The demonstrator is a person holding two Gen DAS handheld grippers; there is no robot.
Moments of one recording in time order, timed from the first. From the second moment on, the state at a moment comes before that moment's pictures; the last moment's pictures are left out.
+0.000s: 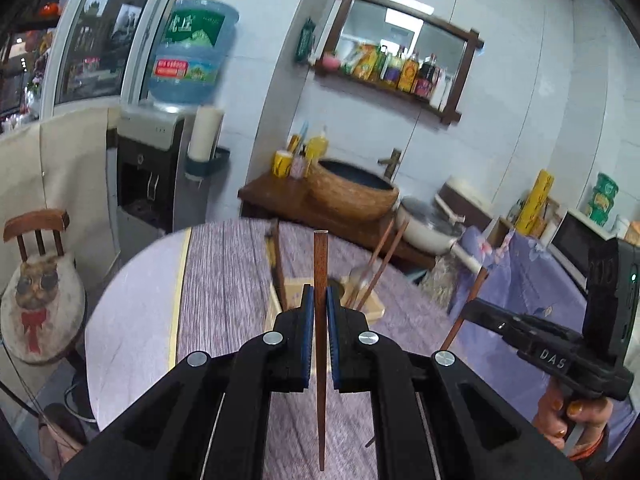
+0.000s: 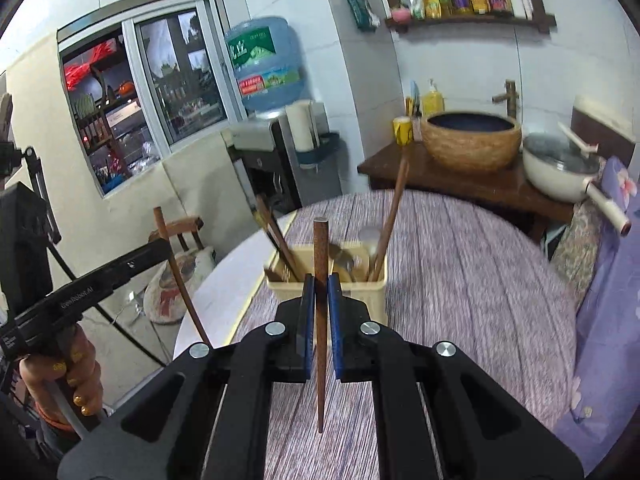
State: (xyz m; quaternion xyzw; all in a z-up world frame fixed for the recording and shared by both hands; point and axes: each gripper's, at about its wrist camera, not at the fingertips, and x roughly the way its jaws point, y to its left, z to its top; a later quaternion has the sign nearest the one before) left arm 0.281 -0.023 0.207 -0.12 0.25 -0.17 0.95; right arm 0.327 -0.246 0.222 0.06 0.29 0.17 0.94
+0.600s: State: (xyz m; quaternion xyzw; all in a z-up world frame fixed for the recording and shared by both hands) left arm 0.368 -0.047 0.254 -0.13 0.15 -0.08 0.98; right arm 0.406 -0.226 0.283 0.05 0.17 0.08 0.98
